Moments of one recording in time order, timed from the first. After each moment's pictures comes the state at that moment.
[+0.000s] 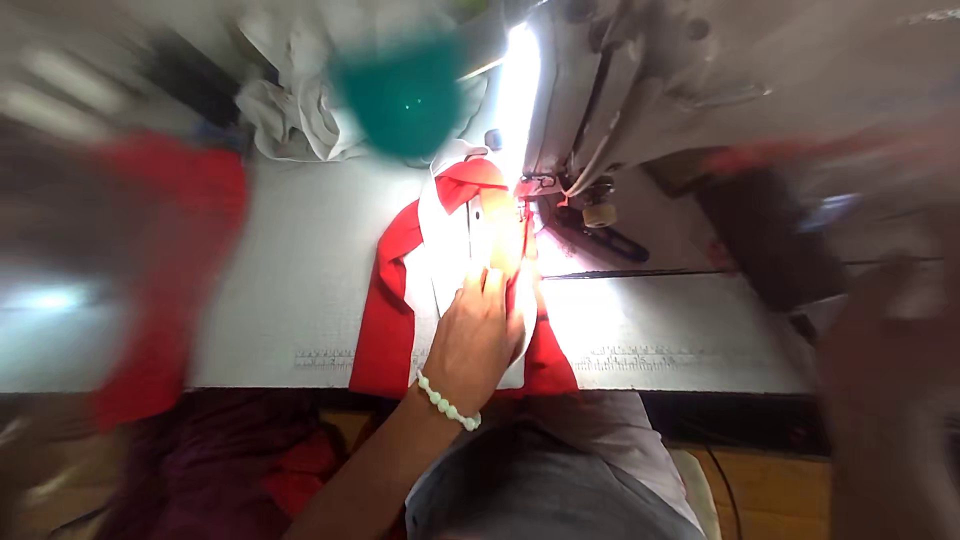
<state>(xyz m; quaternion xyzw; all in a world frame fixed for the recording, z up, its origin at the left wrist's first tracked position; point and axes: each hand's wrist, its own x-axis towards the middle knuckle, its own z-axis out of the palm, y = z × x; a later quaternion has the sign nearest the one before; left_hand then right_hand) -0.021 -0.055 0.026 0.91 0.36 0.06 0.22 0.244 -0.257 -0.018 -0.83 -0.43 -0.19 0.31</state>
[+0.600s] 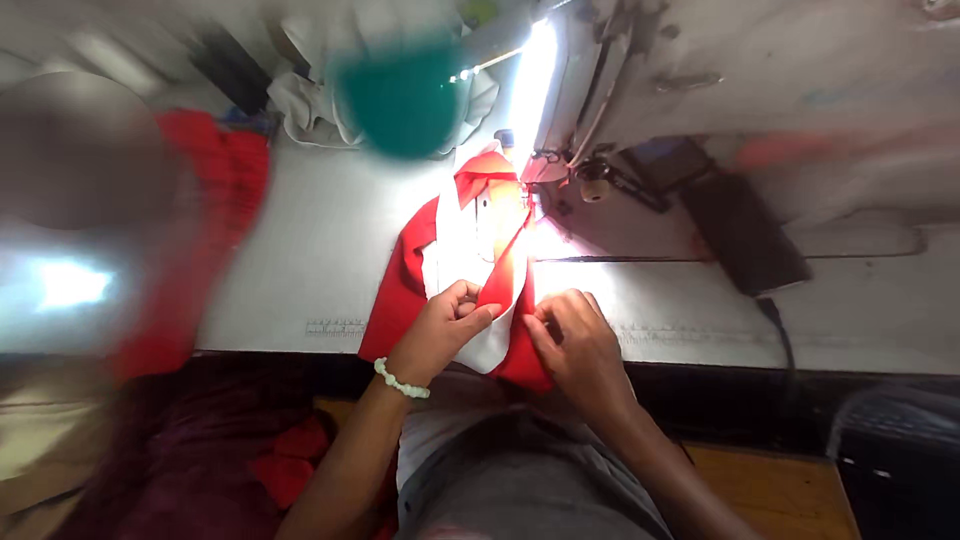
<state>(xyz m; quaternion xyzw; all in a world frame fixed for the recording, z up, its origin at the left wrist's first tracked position) -0.076 -0.053 0.038 0.63 0.40 0.07 0.66 0.066 -0.179 -0.012 -0.76 -0.53 0.04 0.38</state>
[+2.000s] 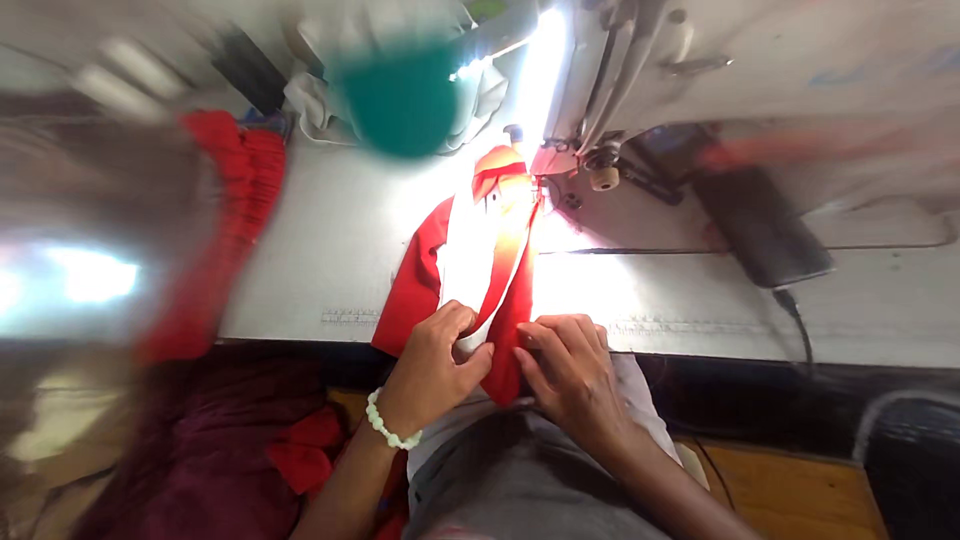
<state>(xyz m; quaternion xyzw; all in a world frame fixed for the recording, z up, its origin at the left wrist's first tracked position) -0.115 -0.080 0.031 0.87 0.32 0.14 0.36 0.043 -0.203 -0.034 -0.70 -0.60 -0.03 0.39</state>
